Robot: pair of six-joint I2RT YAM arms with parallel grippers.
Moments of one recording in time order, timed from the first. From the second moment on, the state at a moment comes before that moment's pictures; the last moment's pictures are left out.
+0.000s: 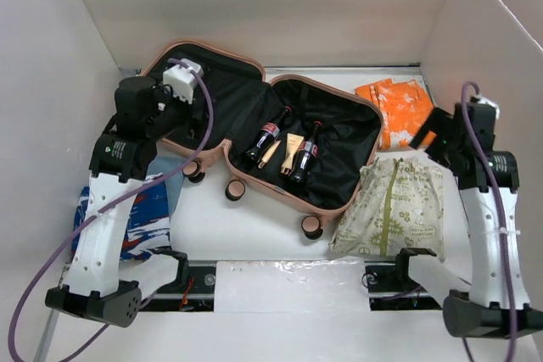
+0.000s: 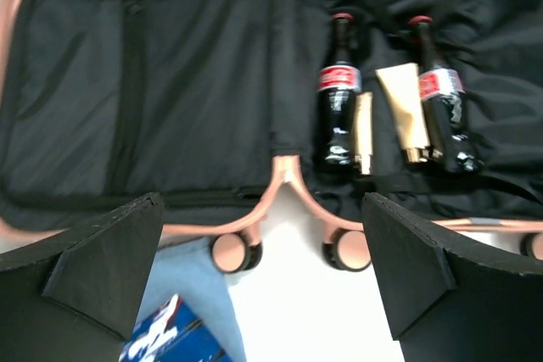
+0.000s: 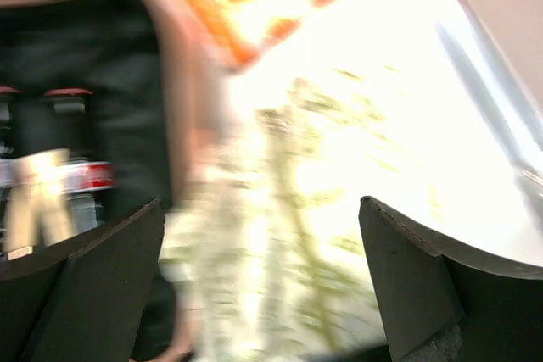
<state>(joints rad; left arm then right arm) -0.18 1.08 1.46 -0.80 0.22 0.18 0.04 1.01 1.35 -1.02 0.26 0.48</state>
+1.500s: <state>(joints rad) -0.25 1.11 1.58 -0.82 0.07 0.17 -0.48 1.74 1.03 -0.87 -0.13 0.00</state>
